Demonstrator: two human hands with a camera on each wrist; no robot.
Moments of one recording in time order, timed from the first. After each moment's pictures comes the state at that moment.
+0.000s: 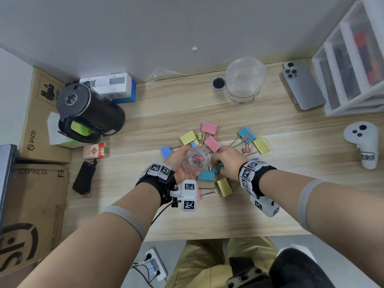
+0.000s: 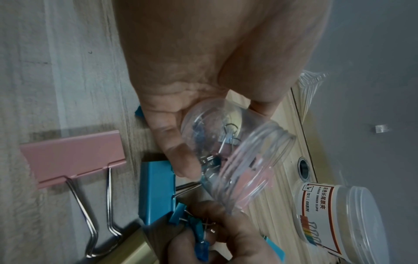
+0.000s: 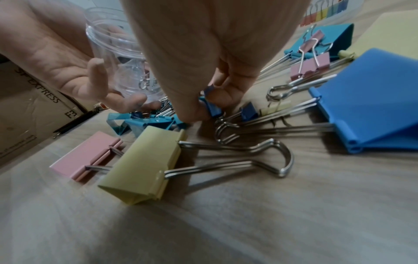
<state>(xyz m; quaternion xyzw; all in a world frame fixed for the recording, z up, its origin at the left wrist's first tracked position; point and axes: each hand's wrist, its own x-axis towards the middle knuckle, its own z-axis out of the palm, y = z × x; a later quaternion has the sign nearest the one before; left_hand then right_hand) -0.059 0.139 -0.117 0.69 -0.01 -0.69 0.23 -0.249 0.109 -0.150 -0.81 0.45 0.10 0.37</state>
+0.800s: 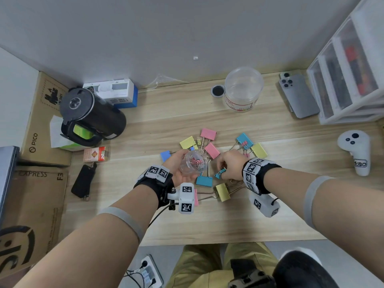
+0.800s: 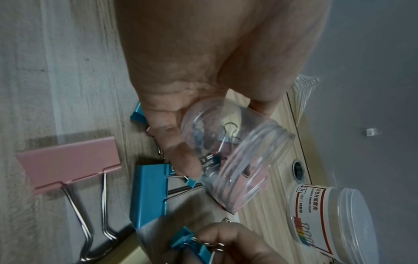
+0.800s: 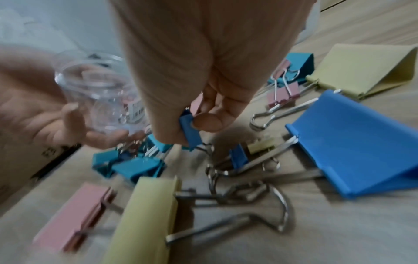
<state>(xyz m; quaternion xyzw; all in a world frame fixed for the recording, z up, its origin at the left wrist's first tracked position) -0.054 0.137 -0.113 0.69 -0.01 -0.69 0.23 -0.259 0.094 -0.137 -0.76 0.47 0.13 0.43</state>
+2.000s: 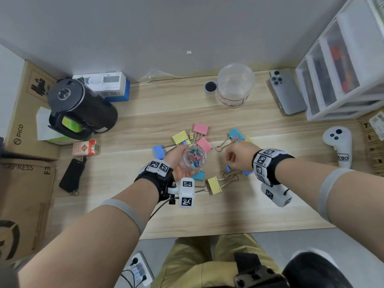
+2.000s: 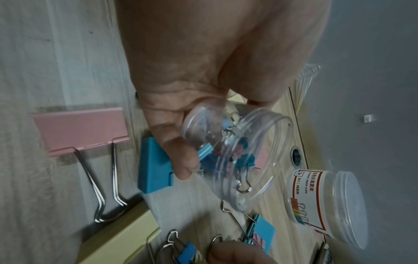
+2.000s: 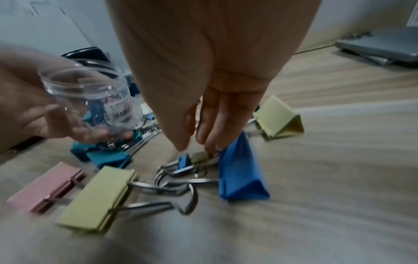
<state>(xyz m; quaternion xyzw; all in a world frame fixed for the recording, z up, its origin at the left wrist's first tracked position) -0.075 0.142 -0.115 0.66 -0.02 -0.72 0.22 -0.305 0.084 -0.122 -0.78 0.47 0.17 0.37</state>
